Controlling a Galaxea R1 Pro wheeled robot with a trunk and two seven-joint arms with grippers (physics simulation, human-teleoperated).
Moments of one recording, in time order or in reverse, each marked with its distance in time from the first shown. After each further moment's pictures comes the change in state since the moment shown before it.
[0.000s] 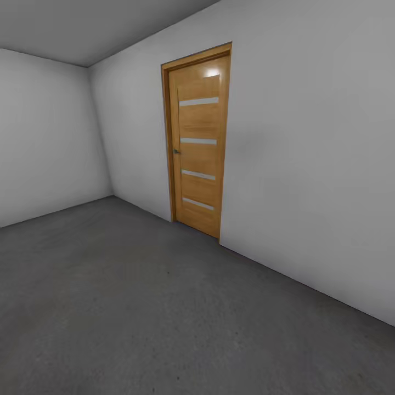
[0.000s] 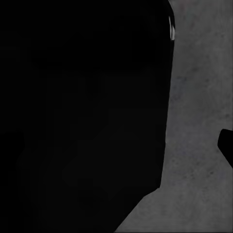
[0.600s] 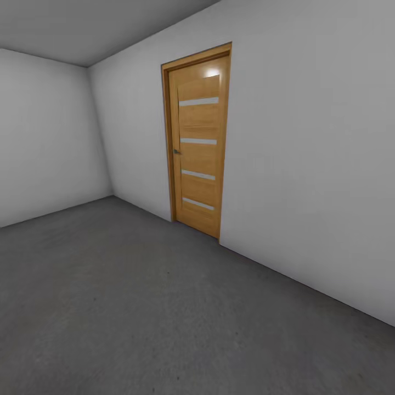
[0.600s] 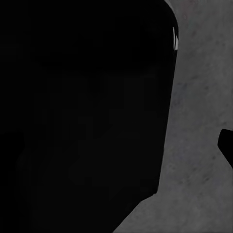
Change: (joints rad) left arm -0.002 0.016 -0.001 -0.017 0.000 -0.005 0.001; right arm -0.006 0.001 0.088 -0.006 -0.046 0.005 0.007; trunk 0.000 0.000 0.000
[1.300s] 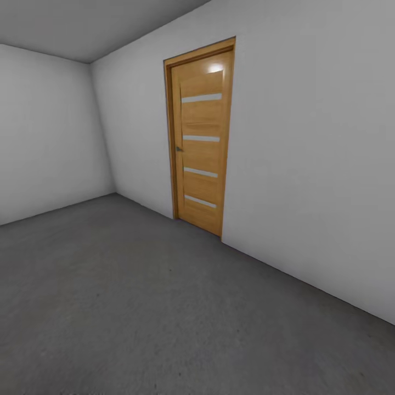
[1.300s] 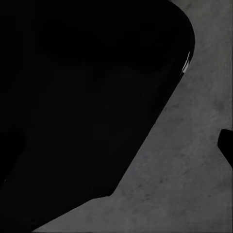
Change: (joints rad) left arm 0.000 -0.001 0.000 0.000 0.000 0.000 0.000; right arm 0.000 0.000 0.424 -0.001 -0.008 -0.014 0.003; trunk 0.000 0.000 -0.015
